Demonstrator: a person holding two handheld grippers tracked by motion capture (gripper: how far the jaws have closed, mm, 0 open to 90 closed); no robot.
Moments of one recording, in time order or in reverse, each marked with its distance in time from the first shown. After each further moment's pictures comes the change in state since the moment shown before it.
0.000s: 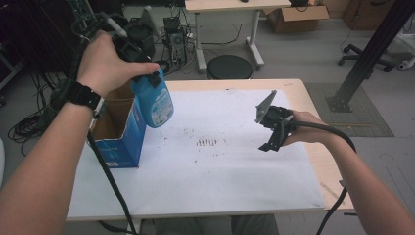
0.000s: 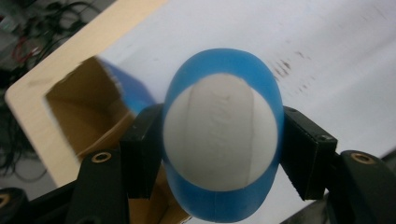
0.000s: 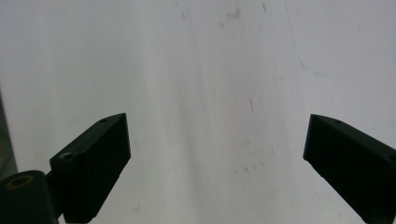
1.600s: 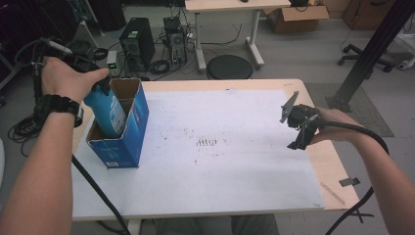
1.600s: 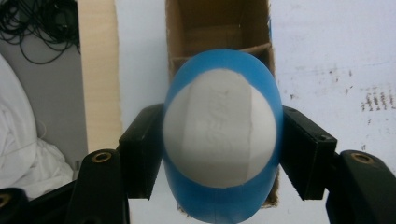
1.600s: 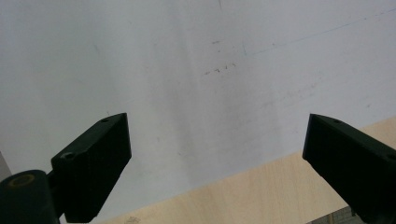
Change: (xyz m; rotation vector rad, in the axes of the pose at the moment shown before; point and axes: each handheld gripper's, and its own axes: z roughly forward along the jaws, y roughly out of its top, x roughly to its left) left arm 0.096 -0.067 0.051 0.114 0.129 -0.471; right arm -0.011 -0.053 -0.022 0.172 -0.083 0.054
